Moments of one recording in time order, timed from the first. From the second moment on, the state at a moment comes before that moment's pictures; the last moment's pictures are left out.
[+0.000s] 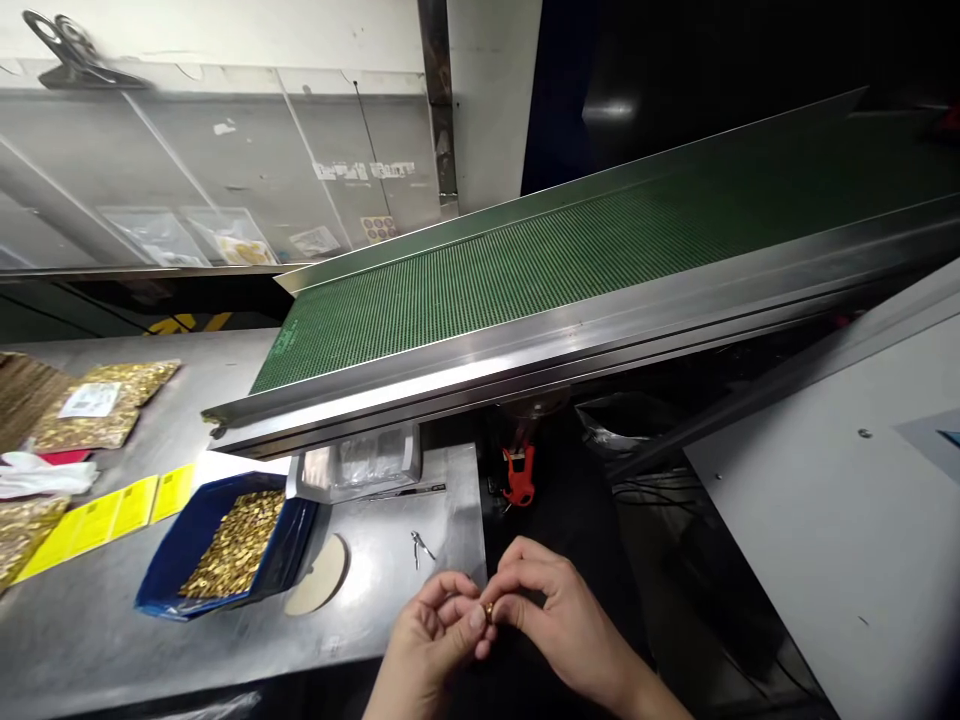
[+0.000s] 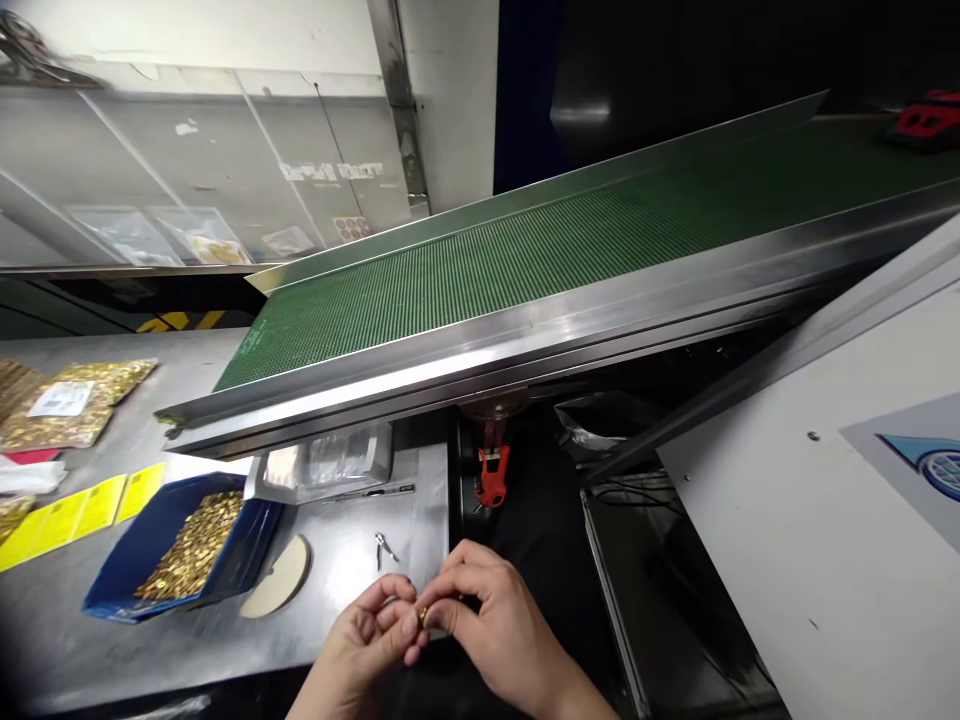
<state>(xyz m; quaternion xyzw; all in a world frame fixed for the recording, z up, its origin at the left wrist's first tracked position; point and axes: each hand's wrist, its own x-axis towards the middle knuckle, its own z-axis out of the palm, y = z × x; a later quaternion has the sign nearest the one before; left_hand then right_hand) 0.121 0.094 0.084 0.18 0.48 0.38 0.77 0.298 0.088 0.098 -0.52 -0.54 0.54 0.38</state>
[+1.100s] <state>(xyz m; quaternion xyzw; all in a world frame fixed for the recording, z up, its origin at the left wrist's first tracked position) 0.146 0.096 0.132 0.23 0.54 0.38 0.71 0.315 0.079 0.109 -0.50 -0.59 0.44 0.45</state>
